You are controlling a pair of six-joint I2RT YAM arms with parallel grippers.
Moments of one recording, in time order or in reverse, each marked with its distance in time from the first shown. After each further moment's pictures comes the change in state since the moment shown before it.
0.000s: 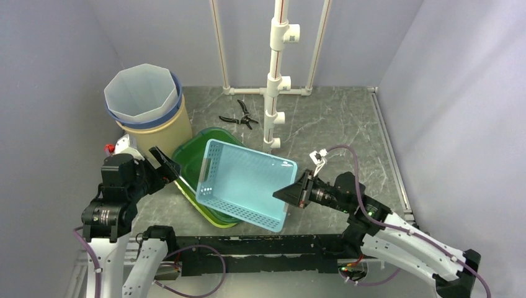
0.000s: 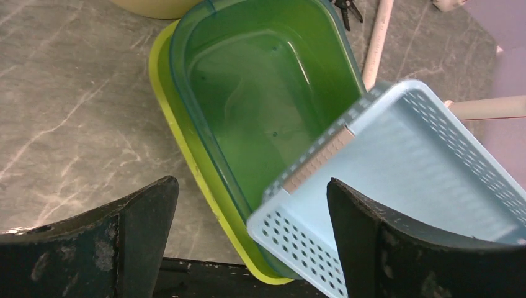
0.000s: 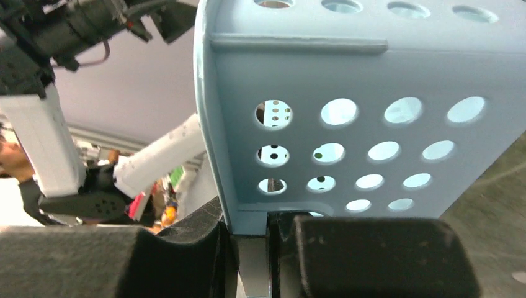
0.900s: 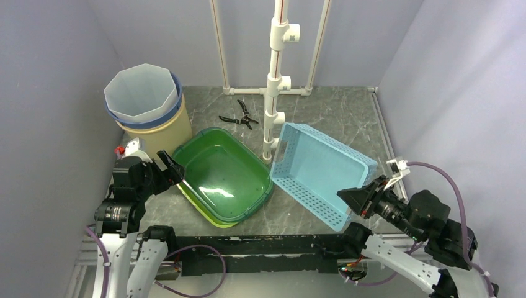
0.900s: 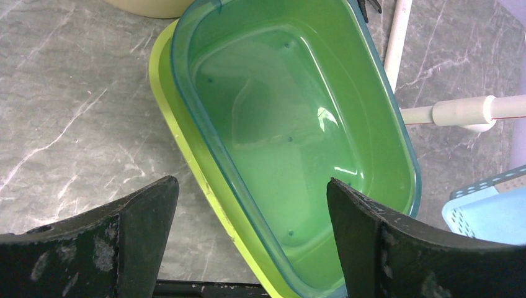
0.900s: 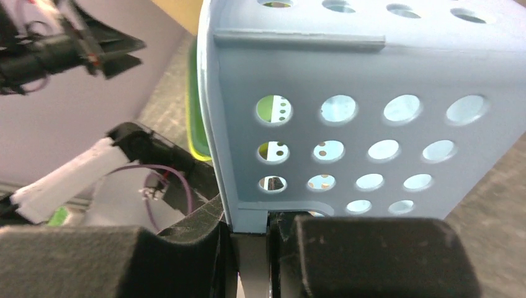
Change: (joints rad) left arm 0.000 -0.047 -0.187 0.138 -0.004 0.062; right arm 0.000 -0.338 0.568 -1.008 0.401 -0.307
